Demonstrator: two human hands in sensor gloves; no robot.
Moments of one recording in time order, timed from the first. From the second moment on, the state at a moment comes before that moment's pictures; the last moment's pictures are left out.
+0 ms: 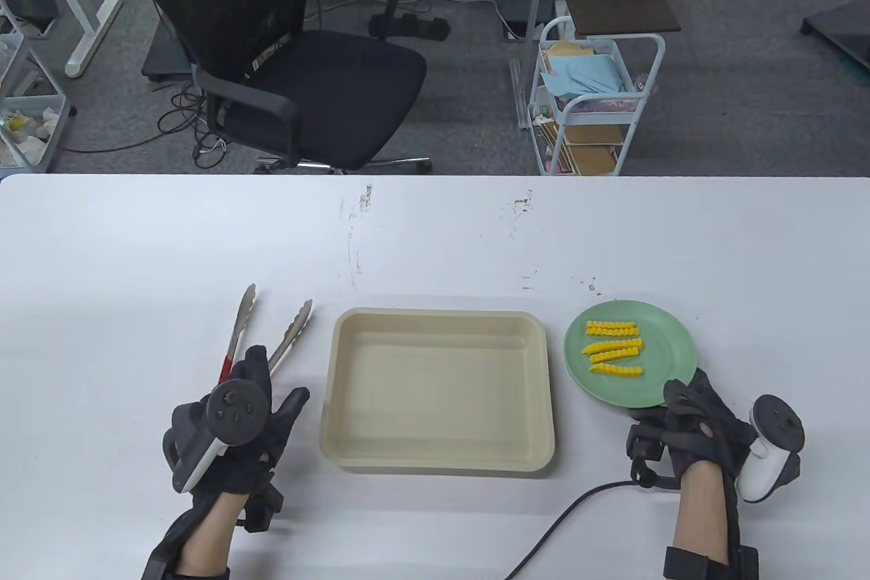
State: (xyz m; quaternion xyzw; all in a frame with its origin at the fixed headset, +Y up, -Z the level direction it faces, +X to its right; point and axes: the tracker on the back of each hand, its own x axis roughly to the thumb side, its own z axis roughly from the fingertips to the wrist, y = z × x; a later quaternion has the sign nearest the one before) left_hand -0.273 -0.713 -0.254 -0.02 0.03 0.16 0.99; right_hand 0.331 -0.777 -0.266 -0.34 -0.01 0.67 0.66
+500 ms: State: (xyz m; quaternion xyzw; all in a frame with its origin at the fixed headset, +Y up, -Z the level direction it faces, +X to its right) left_hand -0.265 -0.714 -0.252 -0.04 0.01 0.18 0.98; right_hand 0.324 -0.772 -0.265 -0.33 0.03 0.72 0.61
